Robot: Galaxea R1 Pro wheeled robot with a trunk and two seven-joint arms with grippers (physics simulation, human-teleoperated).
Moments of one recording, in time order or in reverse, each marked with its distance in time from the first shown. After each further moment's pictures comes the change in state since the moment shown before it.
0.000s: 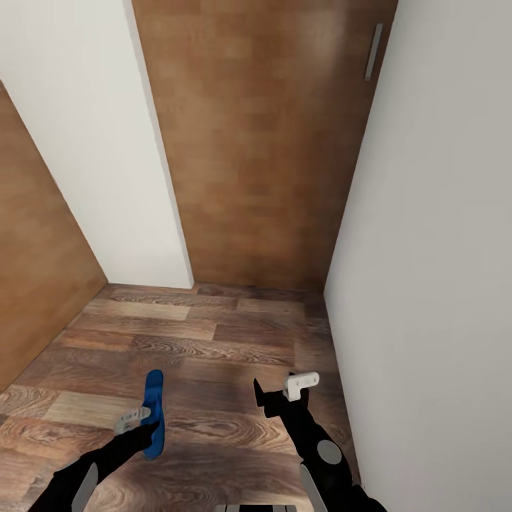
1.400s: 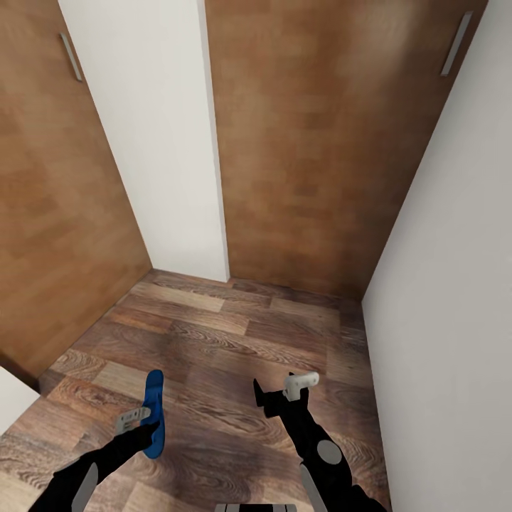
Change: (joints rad) left arm 0.000 0.000 0.000 0.000 0.001 0.001 -0.002; right arm 0.000 0.000 0.001 -0.001 0.000 0.000 0.000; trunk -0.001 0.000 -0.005
